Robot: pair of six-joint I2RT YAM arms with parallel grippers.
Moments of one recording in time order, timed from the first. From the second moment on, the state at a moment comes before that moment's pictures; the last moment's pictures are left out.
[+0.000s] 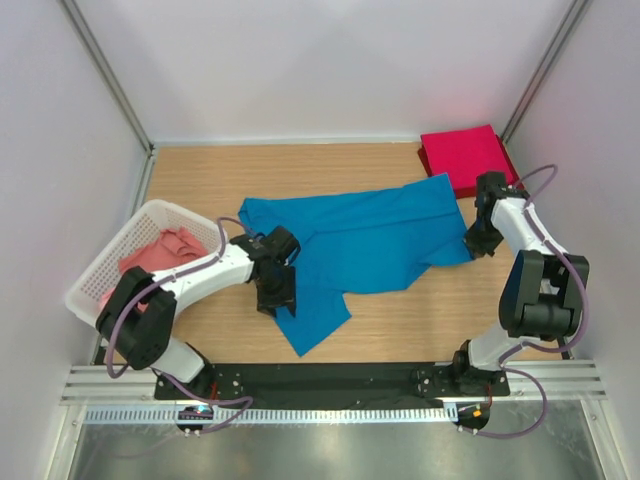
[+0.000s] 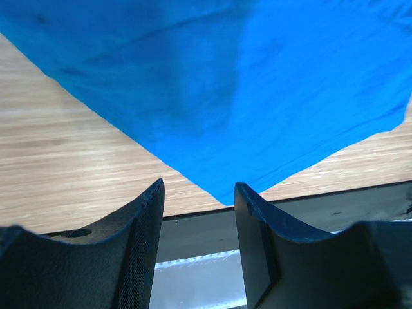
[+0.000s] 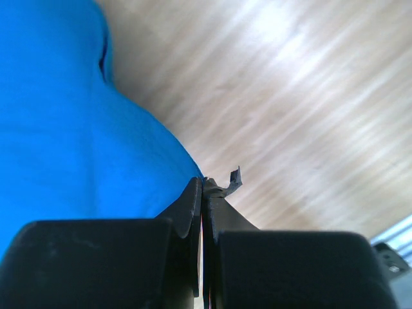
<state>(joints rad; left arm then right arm) -0.68 1.51 0.94 -0.83 0.13 -0.76 -0.12 1.59 1.17 -0.88 0.28 0.65</state>
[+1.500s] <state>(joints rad) -0.87 1.39 0.81 -0.90 0.12 -0.92 -0.34 1.56 1.01 -1.08 0.44 0.73</state>
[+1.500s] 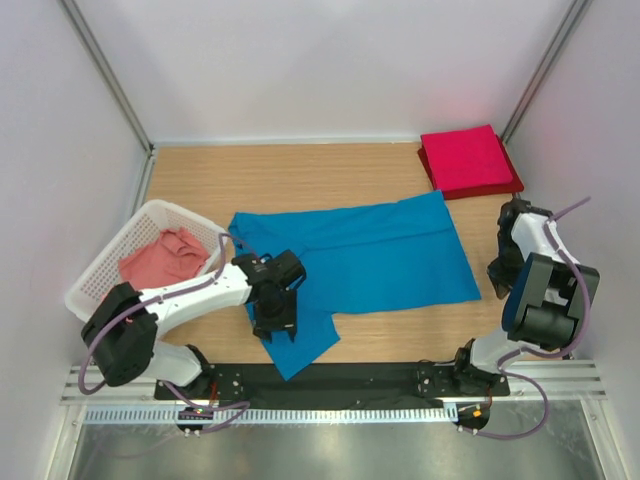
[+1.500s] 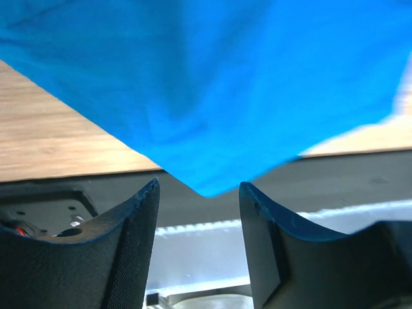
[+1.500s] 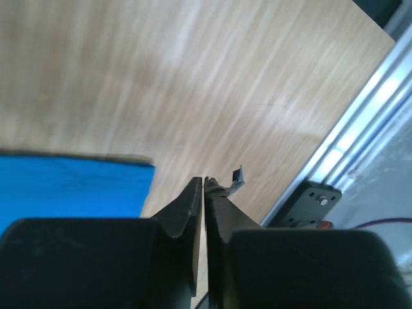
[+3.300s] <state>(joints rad) -0.29 1.90 1.76 -1.02 0.01 -0.47 -0.26 1.69 1.30 -0.83 0.11 0.60</state>
